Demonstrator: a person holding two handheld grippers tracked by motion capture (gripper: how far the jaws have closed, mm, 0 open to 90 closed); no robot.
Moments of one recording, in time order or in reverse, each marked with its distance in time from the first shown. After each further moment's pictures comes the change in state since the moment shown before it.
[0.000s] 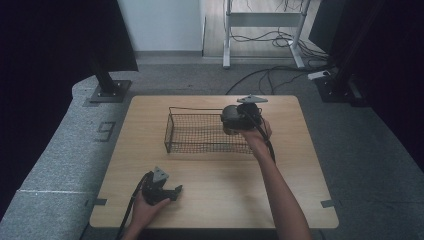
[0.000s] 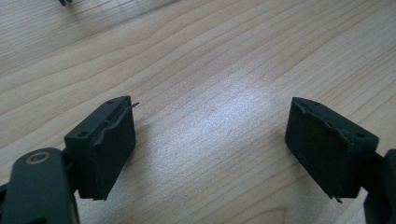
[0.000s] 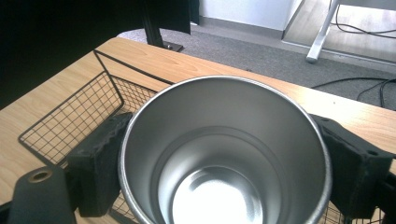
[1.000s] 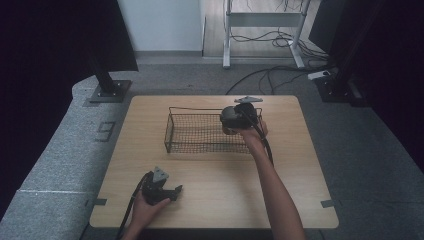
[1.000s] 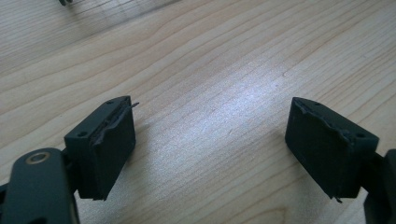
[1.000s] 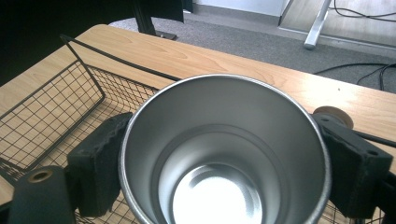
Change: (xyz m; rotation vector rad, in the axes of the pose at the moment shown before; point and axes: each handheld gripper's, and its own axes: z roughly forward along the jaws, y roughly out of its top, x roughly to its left) left arm 0.000 0.000 0.000 0.001 -0.002 0.000; right arm -0.010 -0.010 0.033 0.046 -0.018 0.025
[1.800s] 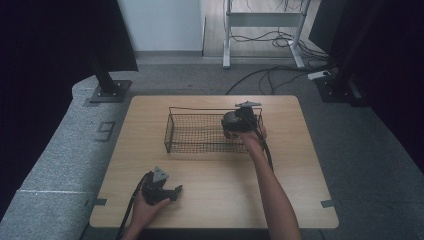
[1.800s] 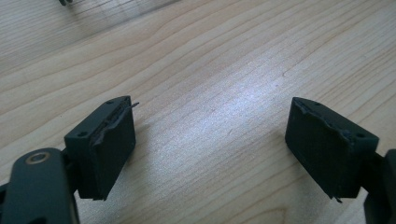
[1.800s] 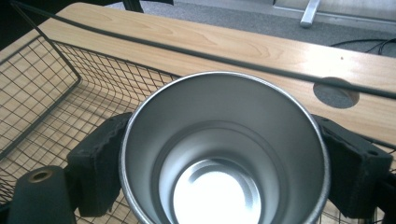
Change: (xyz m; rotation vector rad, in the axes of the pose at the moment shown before) left arm 0.000 0.000 0.000 -0.001 0.000 -0.001; right arm -0.011 -0.022 0.024 0.059 -0.028 0.040
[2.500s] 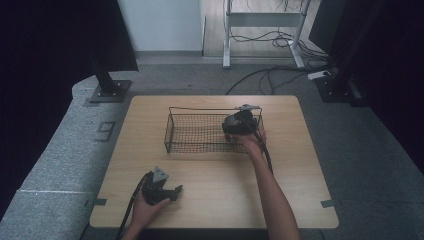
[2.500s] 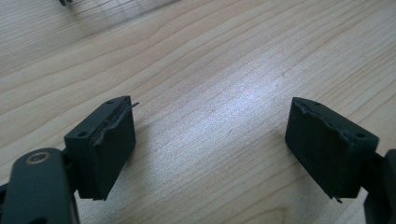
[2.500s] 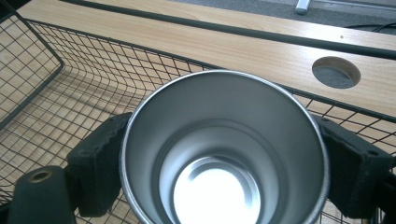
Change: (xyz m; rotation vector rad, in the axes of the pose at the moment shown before) left arm 0.000 0.000 0.000 0.000 0.000 0.000; right arm -0.001 -0.011 0.010 0.040 -0.029 0.011
